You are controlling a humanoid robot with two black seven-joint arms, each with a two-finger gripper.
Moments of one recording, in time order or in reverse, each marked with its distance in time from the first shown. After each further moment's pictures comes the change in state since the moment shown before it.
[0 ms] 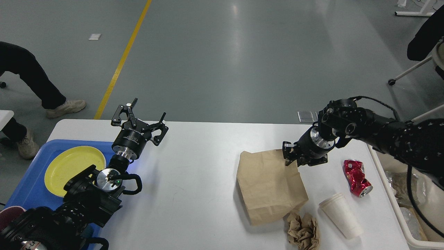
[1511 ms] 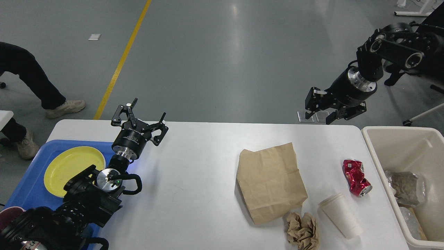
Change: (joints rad) left arm 0.000 0.000 0.000 0.000 0.000 0.000 0.000; right arm 0.307 -0.189 -0.067 0.180 0.008 0.164 0.004
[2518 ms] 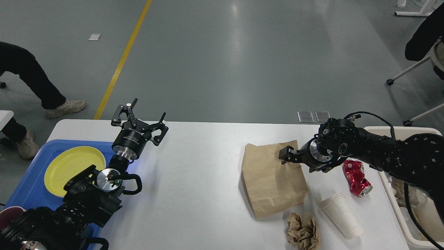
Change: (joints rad) left arm 0.000 0.000 0.000 0.000 0.000 0.000 0.000; right arm -0.415 0.227 0.007 -0.173 0.005 -0.458 0.000
